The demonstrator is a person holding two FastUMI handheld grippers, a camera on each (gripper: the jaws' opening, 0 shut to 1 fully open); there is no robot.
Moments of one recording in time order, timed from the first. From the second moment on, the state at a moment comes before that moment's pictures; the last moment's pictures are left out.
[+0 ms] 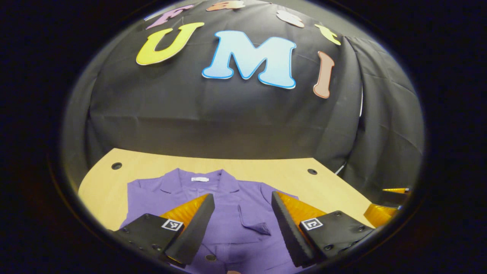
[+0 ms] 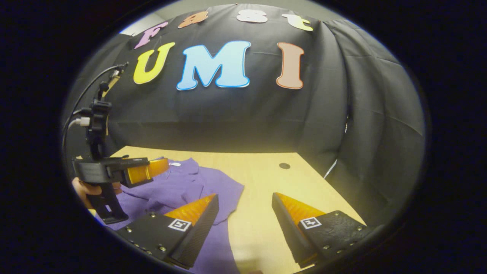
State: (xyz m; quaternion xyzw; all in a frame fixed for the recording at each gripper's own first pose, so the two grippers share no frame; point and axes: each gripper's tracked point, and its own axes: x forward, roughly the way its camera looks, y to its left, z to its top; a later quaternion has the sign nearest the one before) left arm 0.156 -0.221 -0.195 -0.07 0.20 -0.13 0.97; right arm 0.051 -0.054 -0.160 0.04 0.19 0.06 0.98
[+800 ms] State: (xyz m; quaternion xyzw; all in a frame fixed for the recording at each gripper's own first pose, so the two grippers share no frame) left arm -0.082 -0.057 -0.261 -0.03 0.31 -0.06 0.95; right arm -0.096 -0.007 -0.259 0.05 0.32 0.08 0.94
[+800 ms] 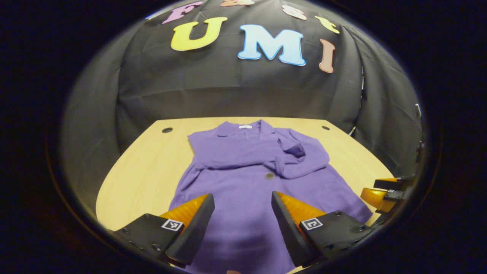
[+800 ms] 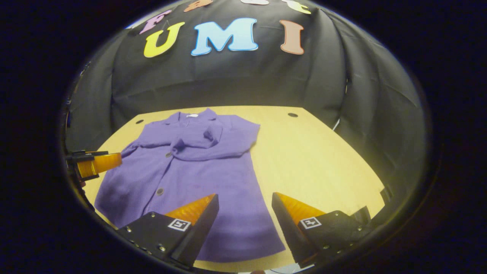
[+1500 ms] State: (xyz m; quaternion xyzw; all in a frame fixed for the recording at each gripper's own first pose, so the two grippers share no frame) left arm -0.224 0.032 -0.317 -0.03 0.40 -0.01 0.91; right arm -0.151 -0.022 -0.313 0.08 0.41 0.07 0.90
